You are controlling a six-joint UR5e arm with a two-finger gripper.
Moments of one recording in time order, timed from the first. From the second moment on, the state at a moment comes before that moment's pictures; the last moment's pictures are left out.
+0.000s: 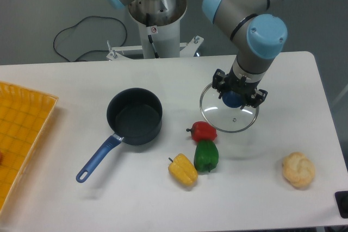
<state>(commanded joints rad) 2.70 -1.87 -1.58 -1.35 1.53 1.13</state>
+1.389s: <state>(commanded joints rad) 2.76 -1.95 -1.58 -1.24 1.54 1.27</state>
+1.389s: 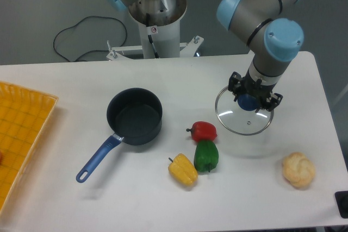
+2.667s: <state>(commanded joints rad) 2.79 -2.06 -1.62 -1.05 1.57 1.27</state>
